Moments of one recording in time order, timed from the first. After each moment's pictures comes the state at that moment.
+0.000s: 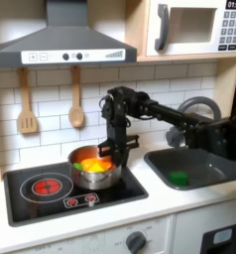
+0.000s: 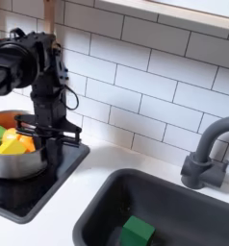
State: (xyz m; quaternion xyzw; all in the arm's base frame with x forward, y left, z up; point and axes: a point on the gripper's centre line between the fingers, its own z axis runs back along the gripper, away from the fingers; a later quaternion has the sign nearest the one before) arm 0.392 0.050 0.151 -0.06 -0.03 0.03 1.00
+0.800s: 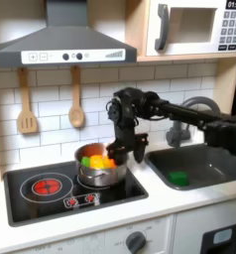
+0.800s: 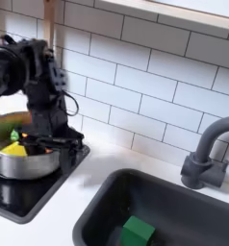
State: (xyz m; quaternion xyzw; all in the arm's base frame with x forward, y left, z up) arm 0.367 0.049 0.173 -0.09 -0.08 0.04 0.99
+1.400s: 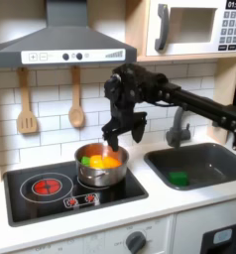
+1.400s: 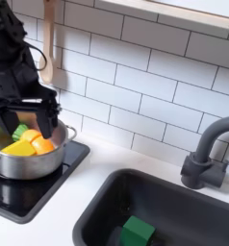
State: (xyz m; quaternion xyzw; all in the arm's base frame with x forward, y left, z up) arm 0.341 0.070 0.233 -0.10 -0.15 0.06 0.98
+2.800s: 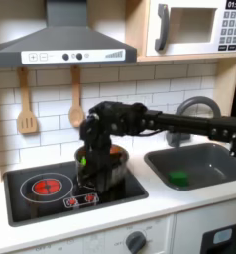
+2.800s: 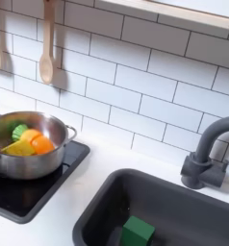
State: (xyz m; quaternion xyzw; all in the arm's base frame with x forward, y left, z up) arm 0.307 0.139 0.160 -0.05 -0.08 0.15 0.98
